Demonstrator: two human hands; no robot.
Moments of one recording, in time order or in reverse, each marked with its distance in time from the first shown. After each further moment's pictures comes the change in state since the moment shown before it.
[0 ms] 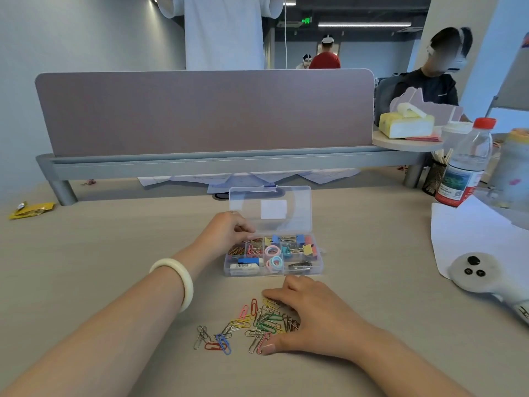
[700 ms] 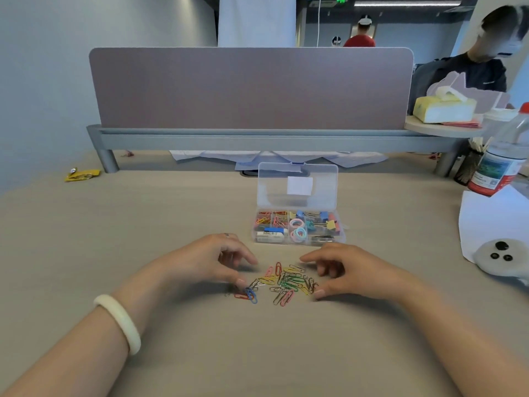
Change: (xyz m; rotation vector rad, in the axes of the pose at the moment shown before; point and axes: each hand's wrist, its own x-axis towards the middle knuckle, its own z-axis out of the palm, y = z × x) left_hand -0.131 -0.006 -0.036 -0.171 -0.339 0.012; right_hand -0.005 0.025 -0.018 0.377 -0.078 0.004
